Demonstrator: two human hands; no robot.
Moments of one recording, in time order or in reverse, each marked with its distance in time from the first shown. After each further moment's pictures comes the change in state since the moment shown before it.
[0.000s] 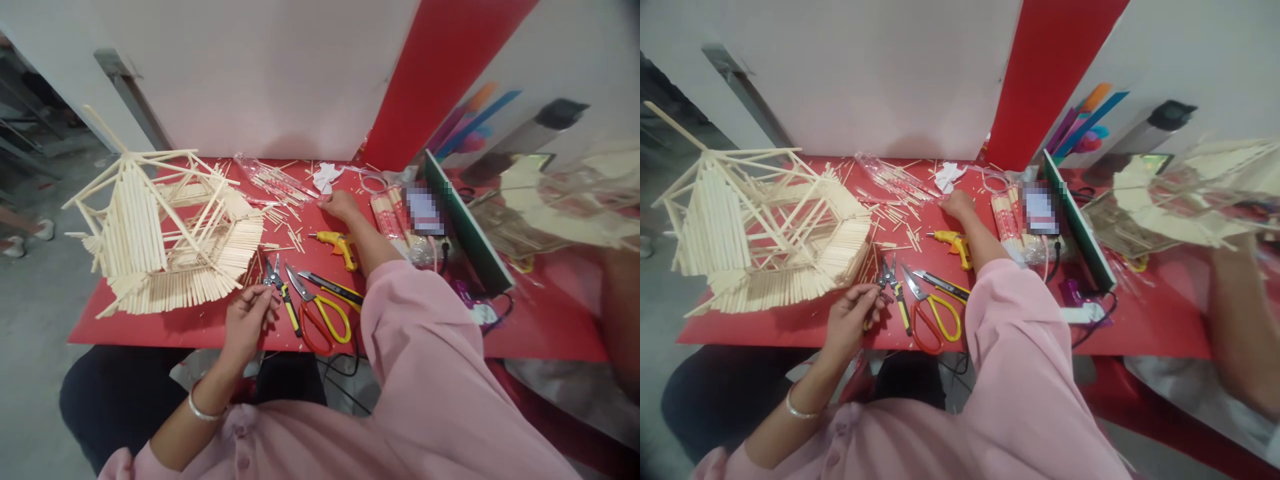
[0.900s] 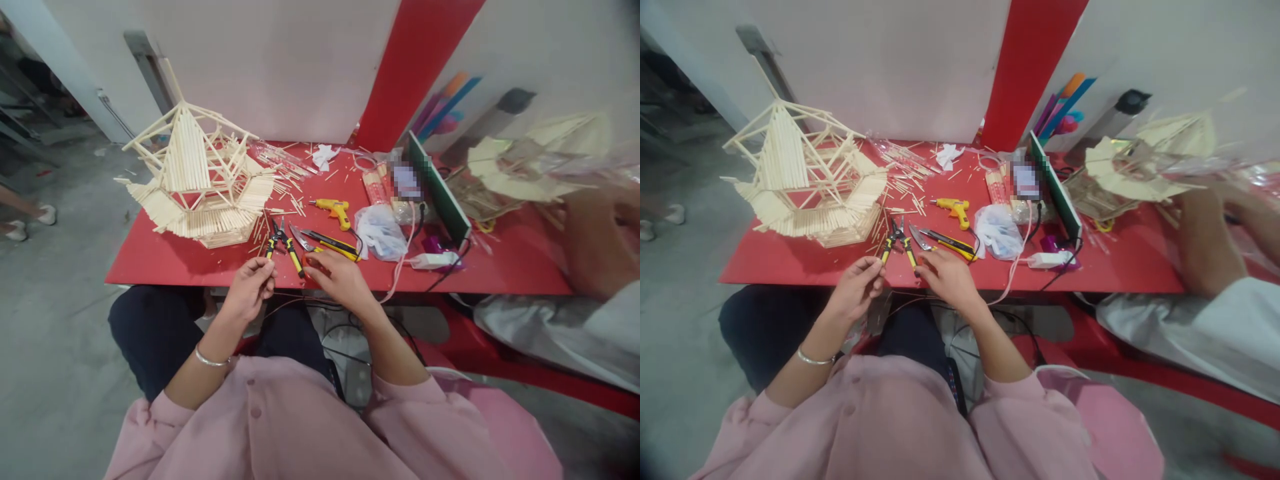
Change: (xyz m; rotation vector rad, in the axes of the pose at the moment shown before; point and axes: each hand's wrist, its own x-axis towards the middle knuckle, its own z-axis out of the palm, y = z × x) left_hand -0.042 0.001 -0.031 -0.242 -0.211 -0.121; right_hand -0.308 -0.045 0.030 0.155 0.071 -0.422
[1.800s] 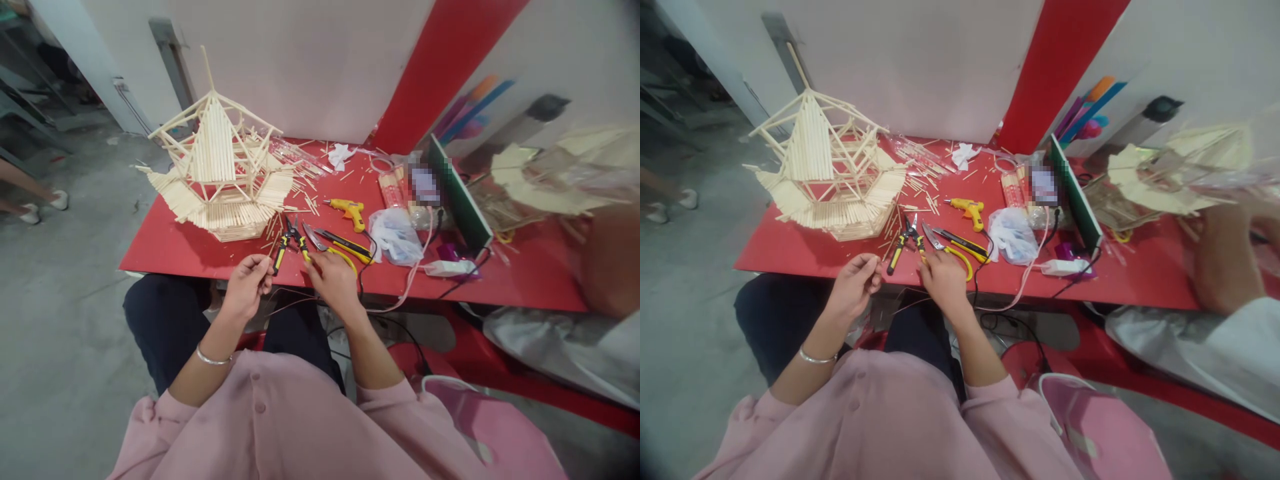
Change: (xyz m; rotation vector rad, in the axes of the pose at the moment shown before) left_hand -0.007 0.006 -0.019 0.029 0.088 0.123; right_hand 0.008 -0.013 0.039 -0.302 0.054 0.112
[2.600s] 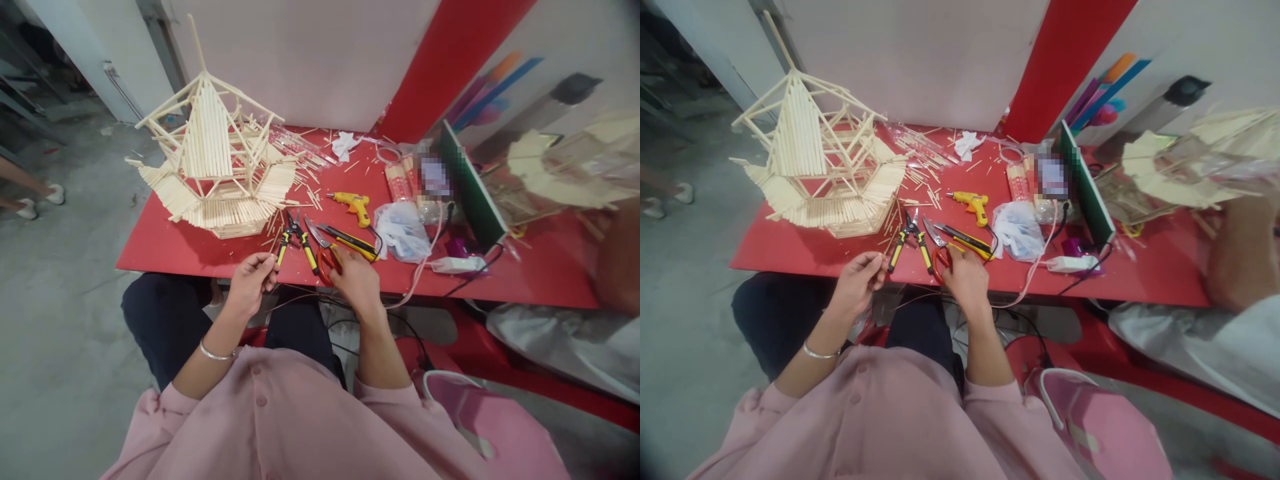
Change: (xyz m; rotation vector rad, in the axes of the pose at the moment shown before) left_hand 0.009 -0.009 -0.002 0.022 0.020 -0.036; right_hand -0.003 0.021 -0.016 -0.183 -0.200 0.285
